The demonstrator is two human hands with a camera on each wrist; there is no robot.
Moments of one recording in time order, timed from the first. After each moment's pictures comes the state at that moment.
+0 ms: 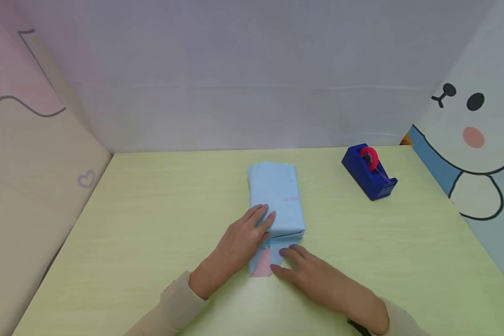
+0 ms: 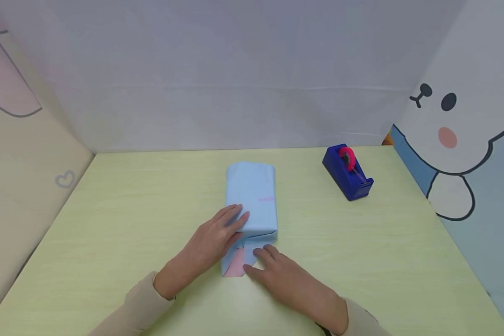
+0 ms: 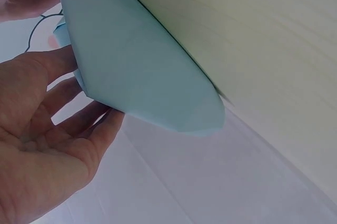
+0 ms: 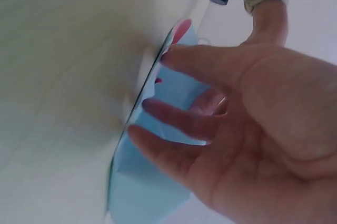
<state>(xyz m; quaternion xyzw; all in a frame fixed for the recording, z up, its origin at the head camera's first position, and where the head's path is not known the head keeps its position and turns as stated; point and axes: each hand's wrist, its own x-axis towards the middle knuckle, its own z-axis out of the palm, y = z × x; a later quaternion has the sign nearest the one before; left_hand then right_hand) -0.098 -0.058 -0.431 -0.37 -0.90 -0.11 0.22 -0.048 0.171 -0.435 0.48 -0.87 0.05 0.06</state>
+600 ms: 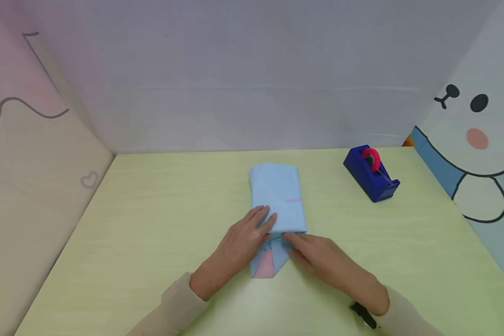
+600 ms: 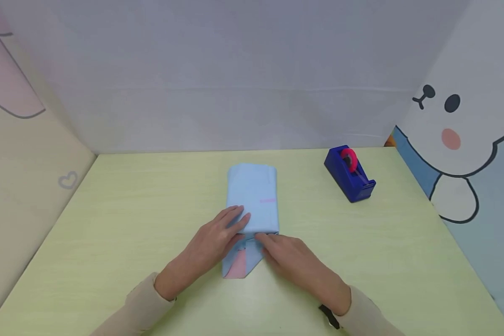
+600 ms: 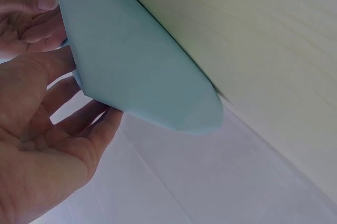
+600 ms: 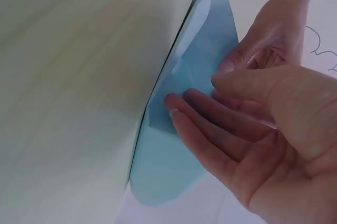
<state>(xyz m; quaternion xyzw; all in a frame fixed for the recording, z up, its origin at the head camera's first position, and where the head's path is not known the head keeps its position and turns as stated) -0.100 -0.057 -0.432 -0.37 -0.89 -0.11 0.23 -0.078 0.177 -0.431 0.40 -0.89 0.19 0.08</state>
